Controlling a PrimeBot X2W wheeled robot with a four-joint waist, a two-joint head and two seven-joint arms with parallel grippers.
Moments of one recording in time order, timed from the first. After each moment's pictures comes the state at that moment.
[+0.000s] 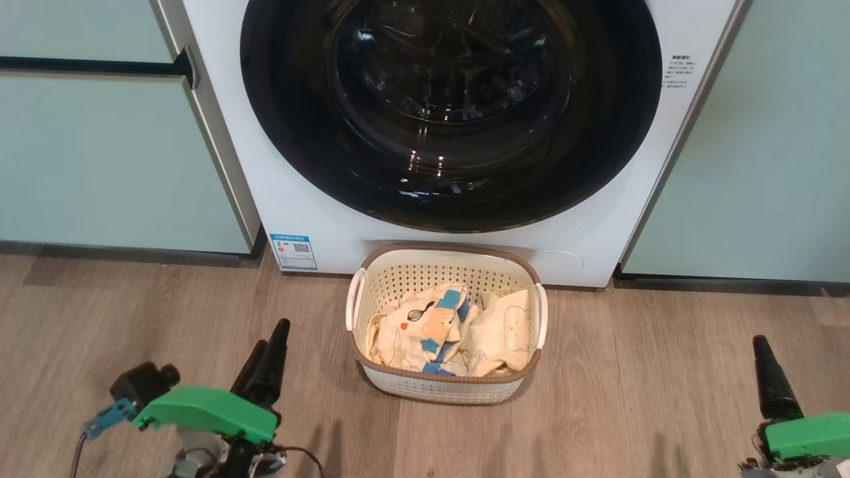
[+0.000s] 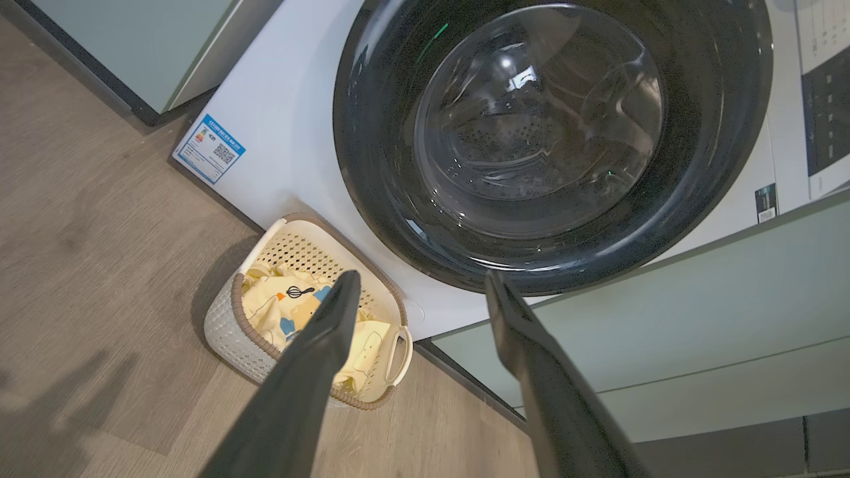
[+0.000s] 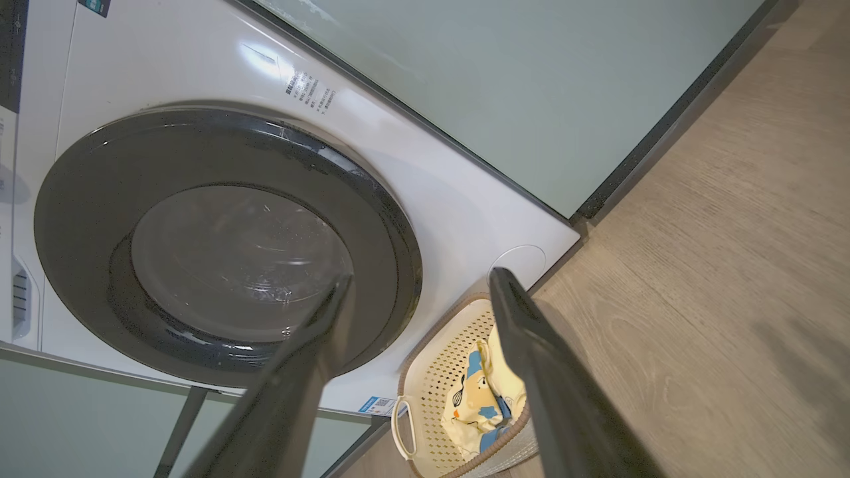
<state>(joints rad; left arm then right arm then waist) -0.03 0.07 -0.02 0.26 -1.04 -0.10 -0.04 -0.03 -0.09 -0.03 0.32 1.08 0.13 -0.04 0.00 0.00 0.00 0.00</state>
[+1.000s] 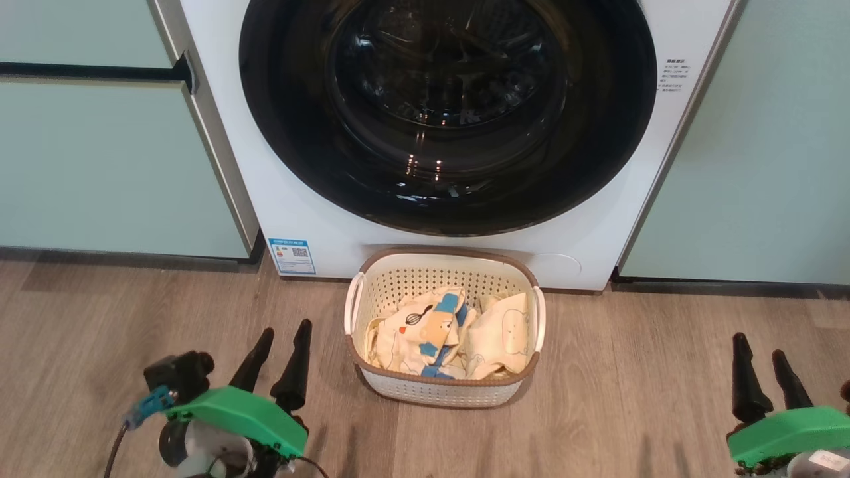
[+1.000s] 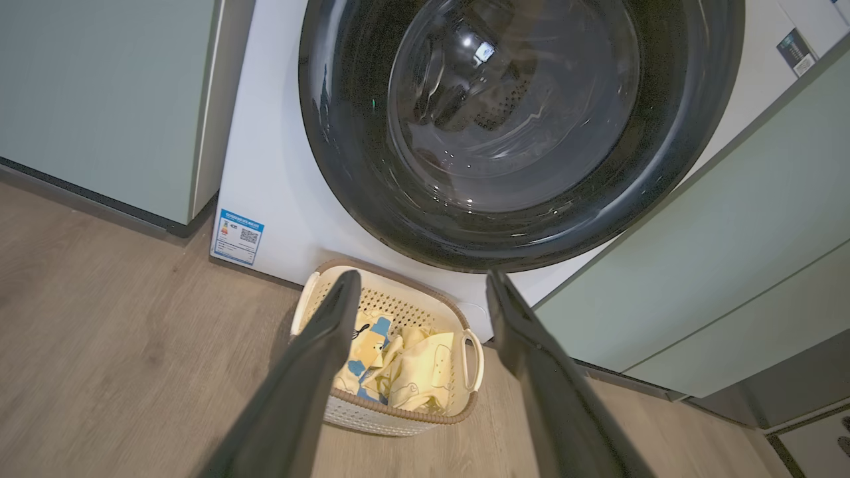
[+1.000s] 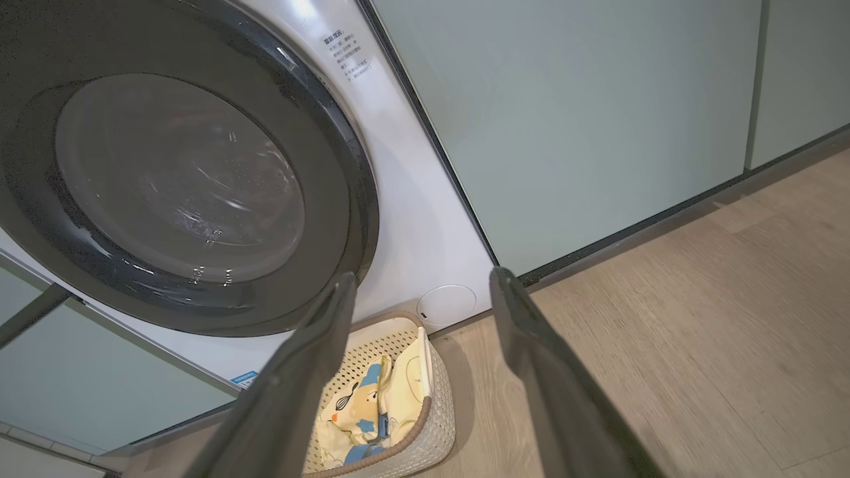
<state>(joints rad) -0.03 0.07 -0.06 0.24 -0.61 -0.08 -0.13 -0.05 -0.09 0.00 0.35 0.59 0.13 -0.13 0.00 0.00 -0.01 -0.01</state>
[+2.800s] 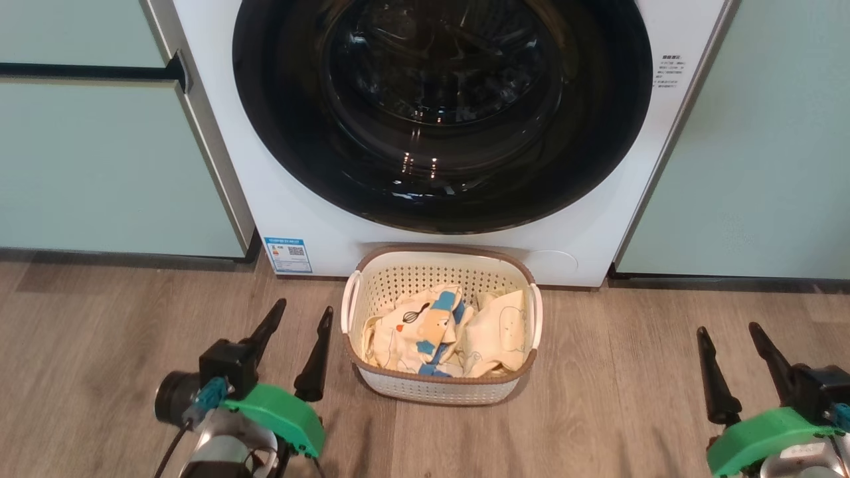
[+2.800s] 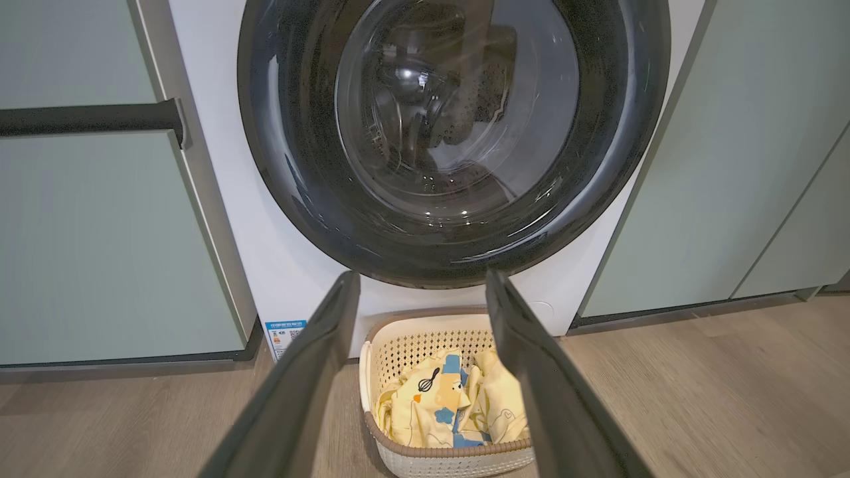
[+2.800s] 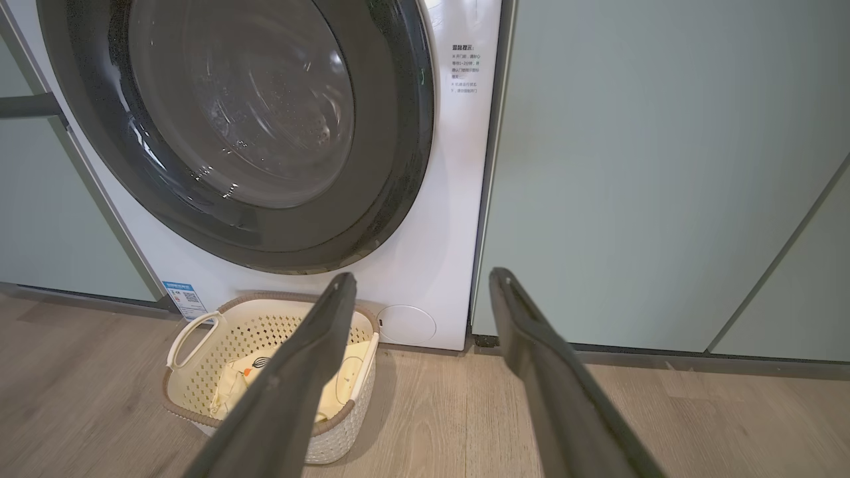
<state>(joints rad) -0.09 0.08 -0.10 0.28 -0.16 -0.07 -0.25 -0.07 -0.09 0.01 0.37 0.07 0.13 -0.25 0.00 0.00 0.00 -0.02</state>
